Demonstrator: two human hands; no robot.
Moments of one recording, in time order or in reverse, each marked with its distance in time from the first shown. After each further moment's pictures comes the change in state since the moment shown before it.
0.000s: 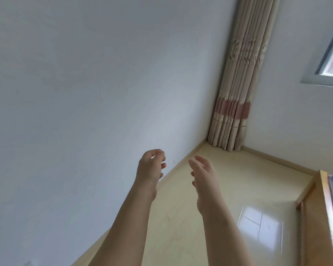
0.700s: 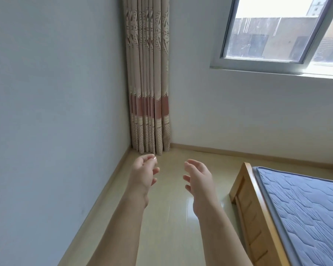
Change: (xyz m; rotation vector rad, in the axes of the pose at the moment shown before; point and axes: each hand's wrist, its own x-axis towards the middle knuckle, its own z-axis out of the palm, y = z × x) left_hand 0.356 -0.034 0.486 0.027 -0.445 -0.121; right_hand 0.484 -0.042 -0.264 0.105 0.473 0.054
